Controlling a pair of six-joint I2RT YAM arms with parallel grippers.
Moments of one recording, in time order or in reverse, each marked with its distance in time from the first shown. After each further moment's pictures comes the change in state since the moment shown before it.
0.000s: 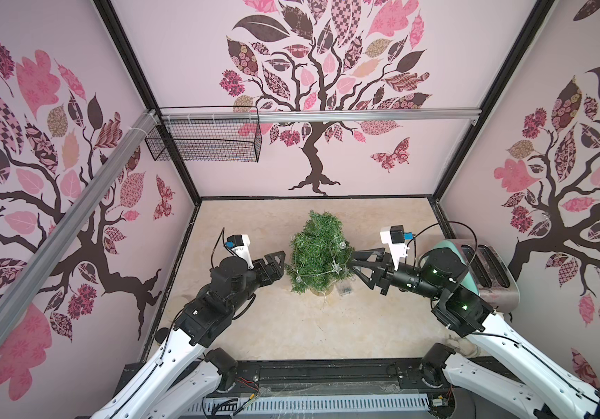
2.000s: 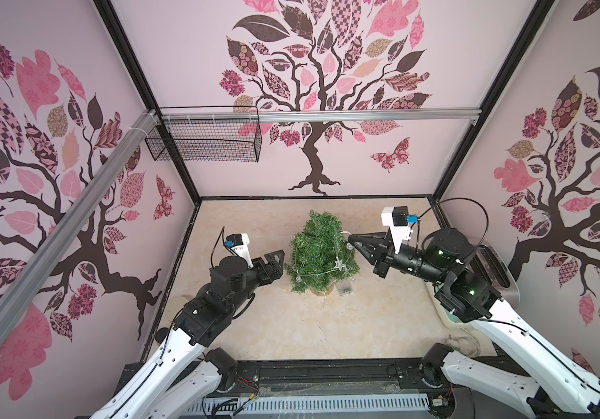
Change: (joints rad) left arm 0.000 -0.001 0.016 -0.005 -0.028 0.026; right arm 0.003 0.096 0.222 -0.078 0.032 -0.153
